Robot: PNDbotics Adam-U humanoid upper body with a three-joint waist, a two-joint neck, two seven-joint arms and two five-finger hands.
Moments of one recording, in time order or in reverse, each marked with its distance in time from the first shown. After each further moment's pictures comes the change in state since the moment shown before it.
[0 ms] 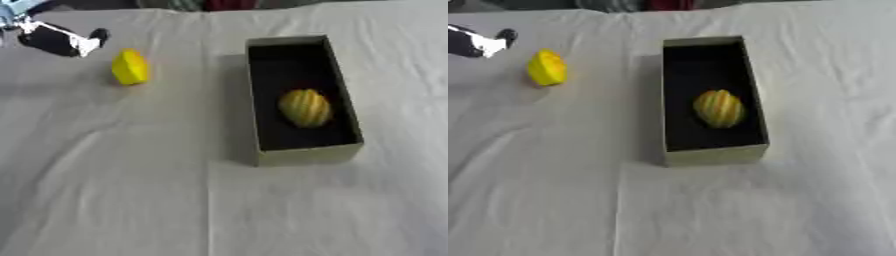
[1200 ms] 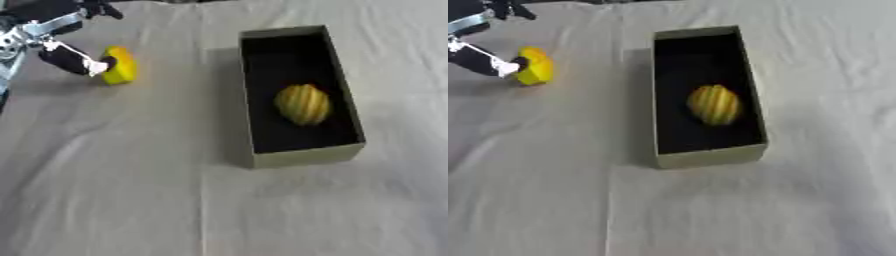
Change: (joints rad) left arm -0.044 -0.046 0.015 0.121 -0.103 -0.008 -0.053; right arm -0.026 0.035 0.013 0.000 0.011 0.030 0.029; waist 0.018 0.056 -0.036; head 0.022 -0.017
